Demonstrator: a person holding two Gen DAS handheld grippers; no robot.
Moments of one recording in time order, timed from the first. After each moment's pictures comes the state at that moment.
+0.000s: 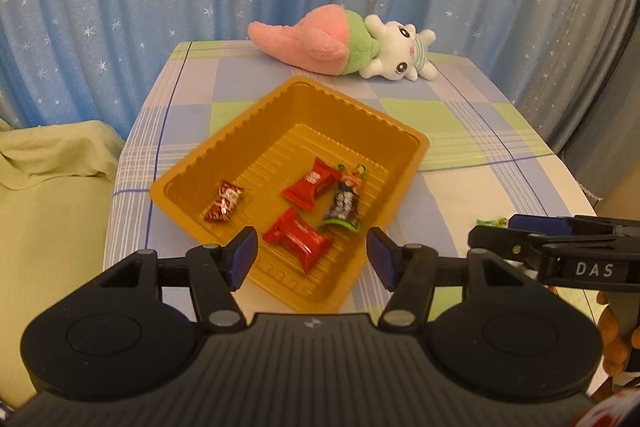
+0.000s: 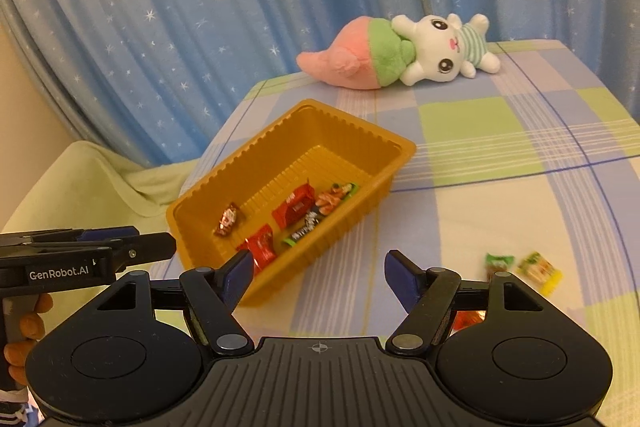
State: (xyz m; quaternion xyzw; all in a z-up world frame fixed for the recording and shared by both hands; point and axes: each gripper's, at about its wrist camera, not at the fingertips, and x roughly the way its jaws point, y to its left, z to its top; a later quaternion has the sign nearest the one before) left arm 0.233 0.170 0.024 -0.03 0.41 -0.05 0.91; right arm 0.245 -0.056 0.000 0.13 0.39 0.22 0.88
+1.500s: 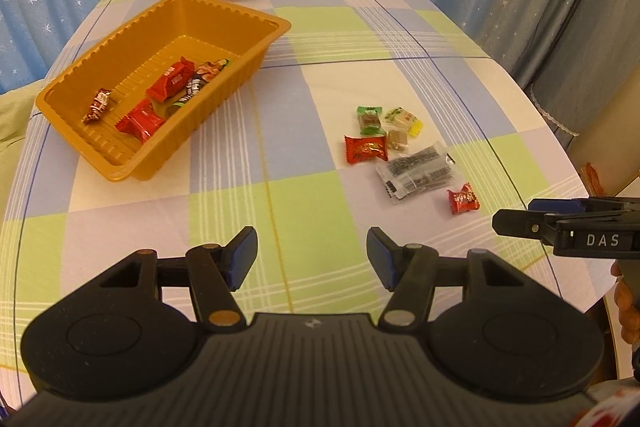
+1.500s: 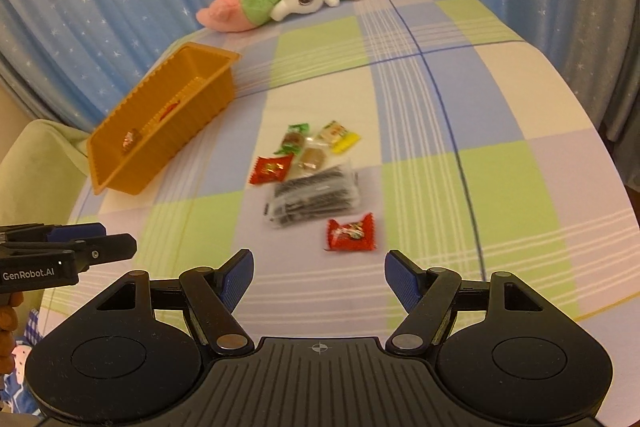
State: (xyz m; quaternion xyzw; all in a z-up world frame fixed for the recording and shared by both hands) left arm 0.168 0.015 -0.027 -0.01 0.47 -0.08 0.88; right arm 0.162 -0.229 -0.052 0.13 0.47 0.16 0.86
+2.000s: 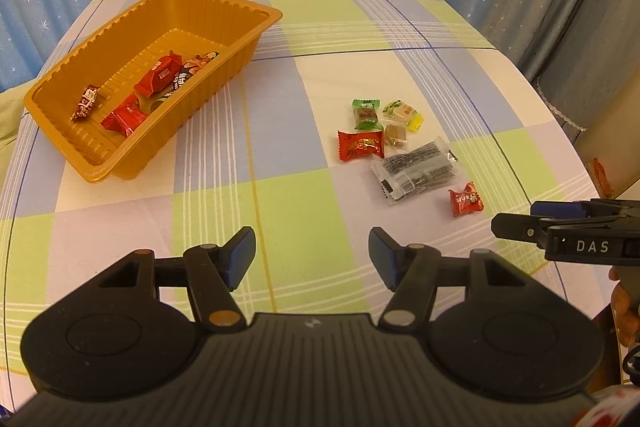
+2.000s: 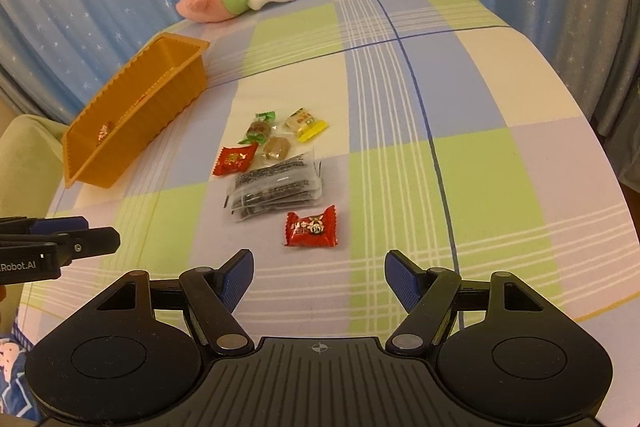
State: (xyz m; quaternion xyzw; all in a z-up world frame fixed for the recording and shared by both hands) left arm 0.181 -0.001 -0.040 0.00 0.48 -0.07 0.87; right arm 0.174 -0.241 -0.074 0.12 0.48 0.15 0.86
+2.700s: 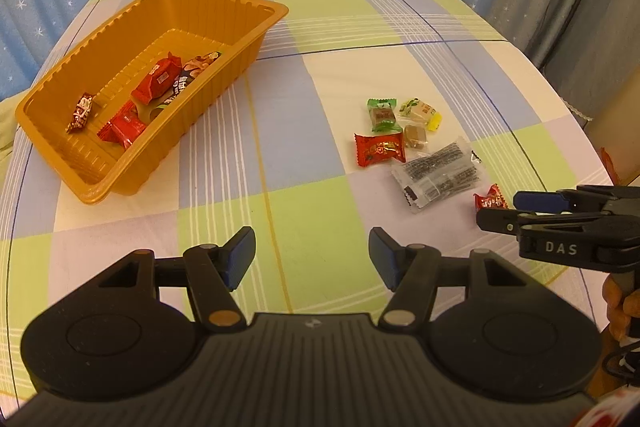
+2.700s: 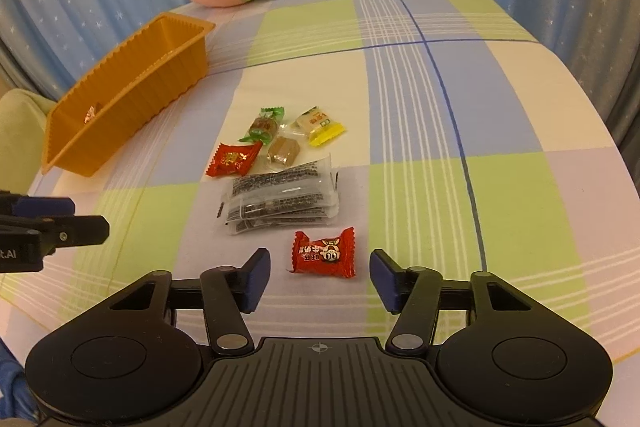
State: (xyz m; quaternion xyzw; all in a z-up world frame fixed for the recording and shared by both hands) left arm 0.203 0.006 -0.053 0.02 0.49 -0.08 0.87; right arm 0.199 -0.210 -0.097 0.07 0.47 0.15 0.87
